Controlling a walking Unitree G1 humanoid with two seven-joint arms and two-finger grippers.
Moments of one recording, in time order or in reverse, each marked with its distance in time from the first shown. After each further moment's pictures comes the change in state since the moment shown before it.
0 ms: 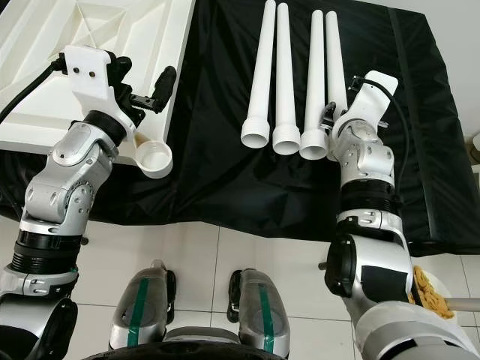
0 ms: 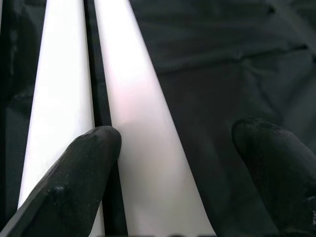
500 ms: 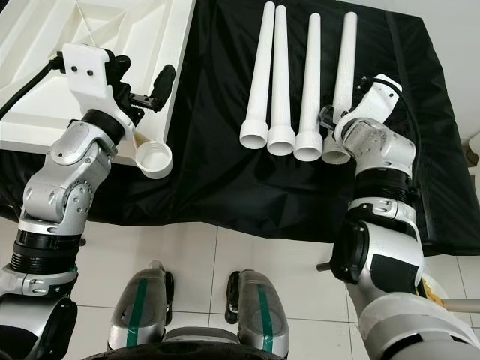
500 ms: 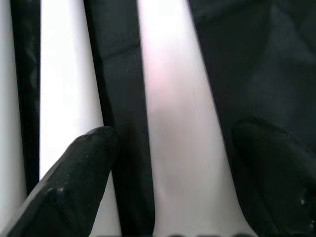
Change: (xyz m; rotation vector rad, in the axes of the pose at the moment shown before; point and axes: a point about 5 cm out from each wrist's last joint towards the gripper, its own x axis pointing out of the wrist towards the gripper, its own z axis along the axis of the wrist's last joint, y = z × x) left arm 0.000 0.001 0.003 0.001 -0.012 0.002; right arm 0.002 -0.001 -0.006 0.227 0.212 0.140
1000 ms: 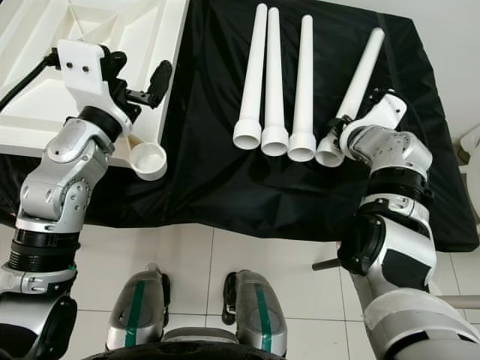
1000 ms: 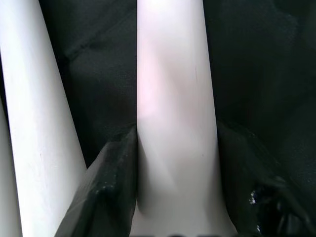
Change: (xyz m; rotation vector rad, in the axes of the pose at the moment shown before) left arm 0.001 0.002 0.003 0.001 -0.009 0.008; right arm 0.003 -0.018 -0.006 0.185 0.102 -0.022
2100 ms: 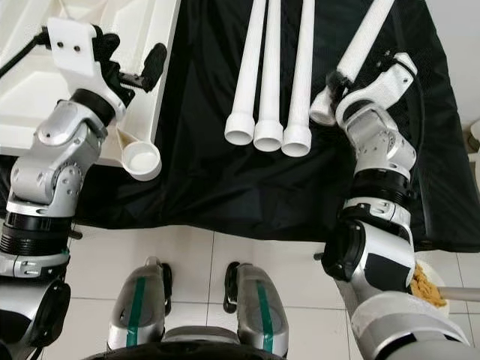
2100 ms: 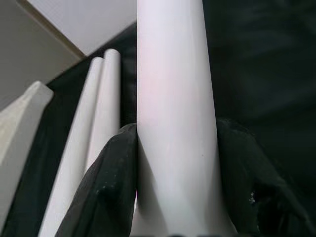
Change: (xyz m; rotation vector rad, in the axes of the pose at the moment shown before) left arm 0.012 0.007 0.014 0.027 -0.025 -0.018; right arm -0.026 0.045 0.038 -0.021 -0.481 0.390
